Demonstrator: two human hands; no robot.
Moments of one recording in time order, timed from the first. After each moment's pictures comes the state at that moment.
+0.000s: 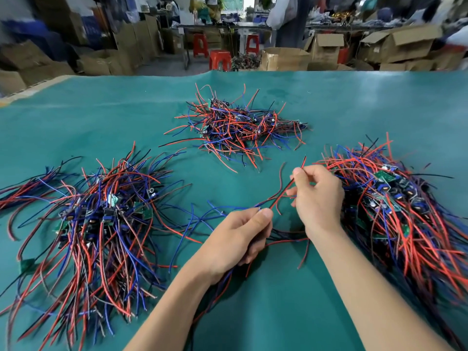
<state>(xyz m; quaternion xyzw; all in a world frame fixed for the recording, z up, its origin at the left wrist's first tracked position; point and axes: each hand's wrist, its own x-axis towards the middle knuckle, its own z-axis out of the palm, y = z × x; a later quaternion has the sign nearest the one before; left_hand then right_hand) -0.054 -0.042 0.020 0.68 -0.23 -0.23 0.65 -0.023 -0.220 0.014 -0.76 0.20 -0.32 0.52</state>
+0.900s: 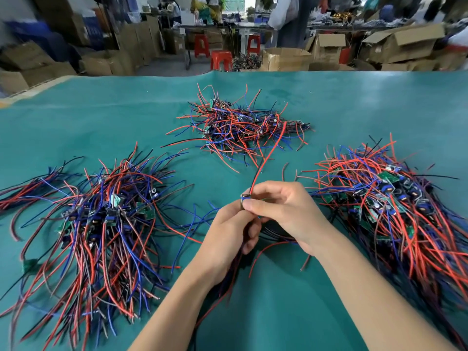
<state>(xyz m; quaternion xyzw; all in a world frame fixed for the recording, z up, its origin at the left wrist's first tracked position) -0.047 -0.045 0.013 0.62 -0.14 -0.17 0.75 -0.049 -0.189 0.035 -0.73 -0.02 0.00 0.68</state>
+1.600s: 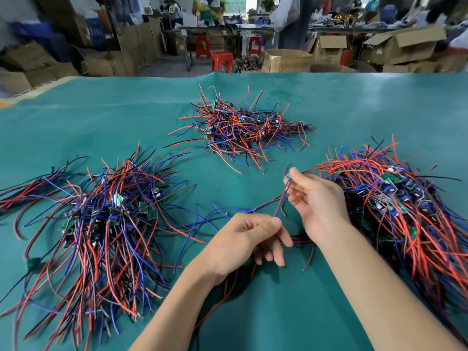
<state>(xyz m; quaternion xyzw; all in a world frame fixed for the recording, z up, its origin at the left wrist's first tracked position) -0.055 -0.039 0.023 0.65 -0.27 -0.28 0.66 -0.034 -0.208 0.039 -0.51 0.22 -0.16 0.82</state>
